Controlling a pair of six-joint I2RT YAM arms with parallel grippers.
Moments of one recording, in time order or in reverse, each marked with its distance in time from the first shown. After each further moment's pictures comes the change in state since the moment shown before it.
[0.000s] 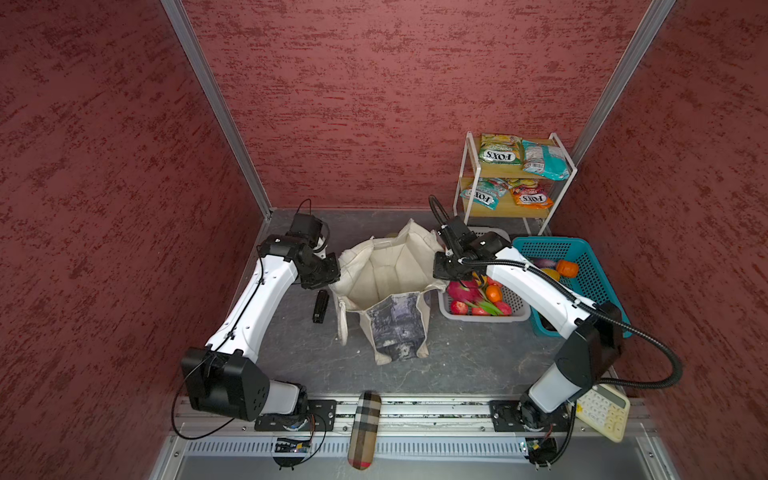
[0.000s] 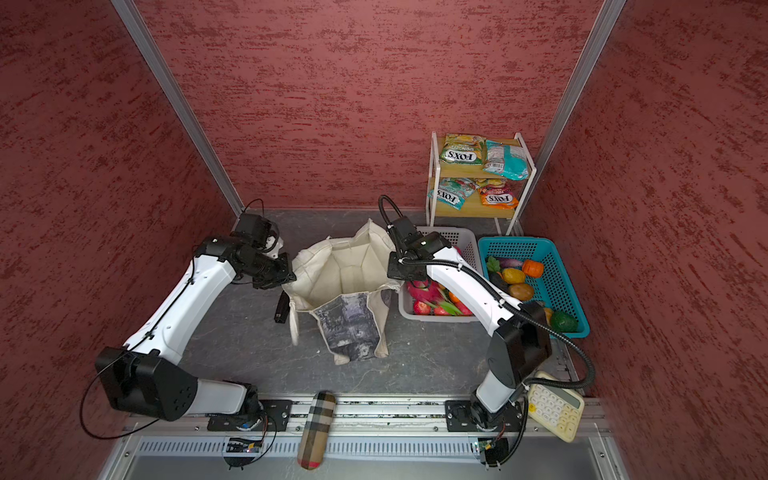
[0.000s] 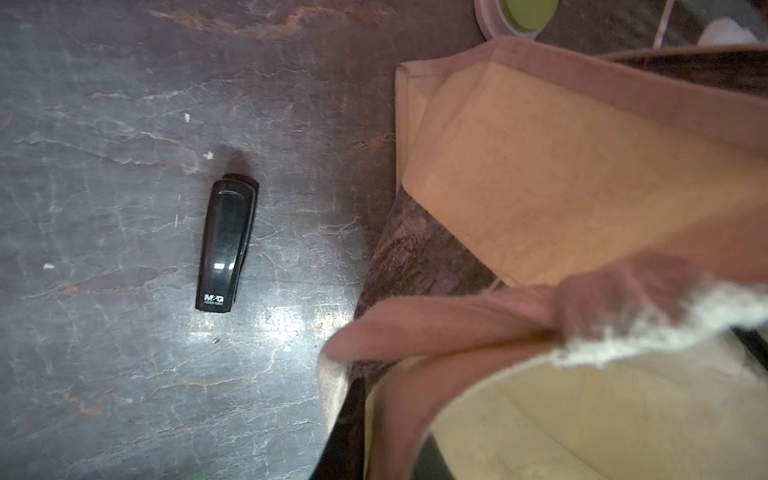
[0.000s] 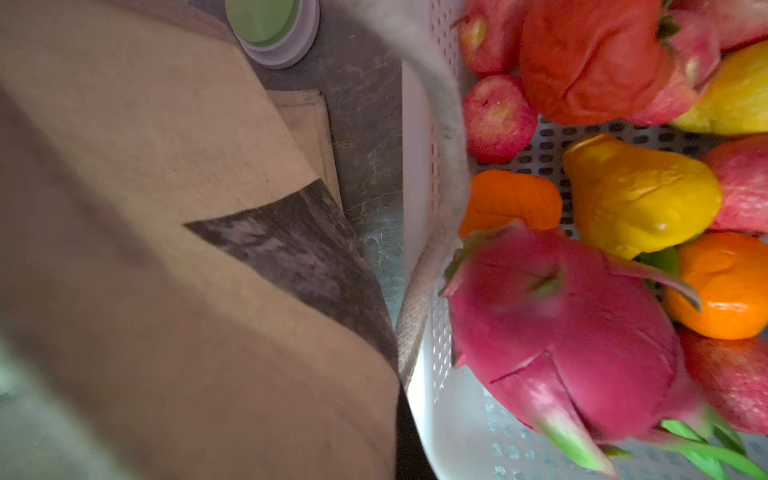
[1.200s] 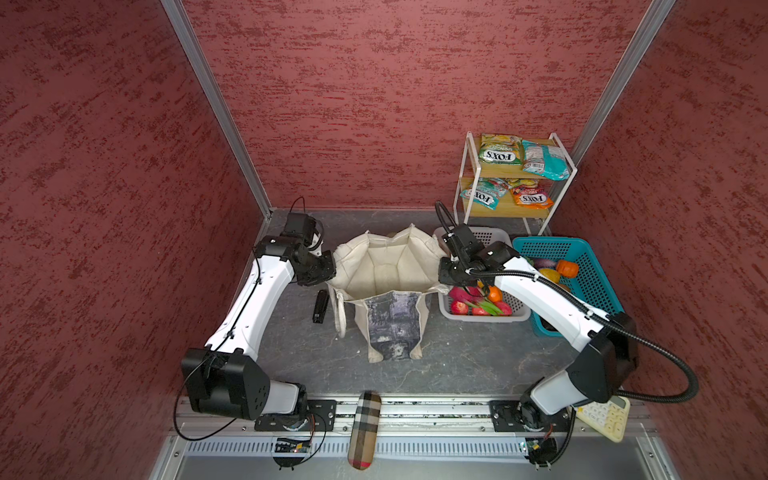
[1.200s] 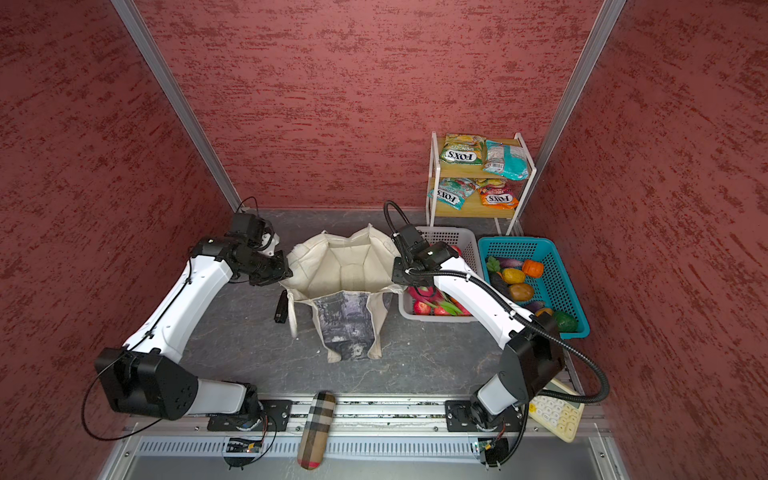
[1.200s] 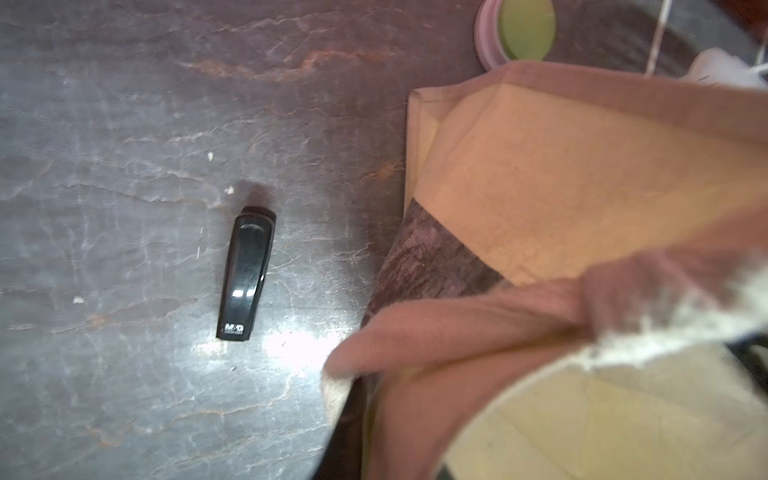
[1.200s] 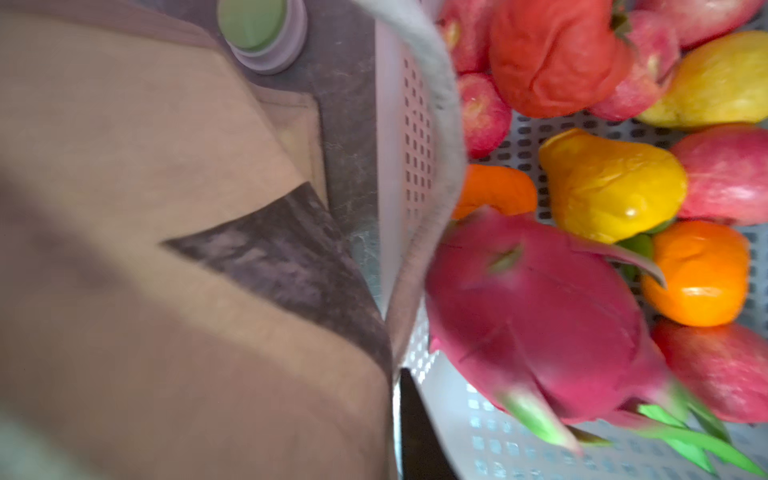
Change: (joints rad) left arm 0.049 -0.002 -0.013 0.052 -0.003 0.044; right arm 0.007 -0.096 -0.104 0.059 0.036 -0.012
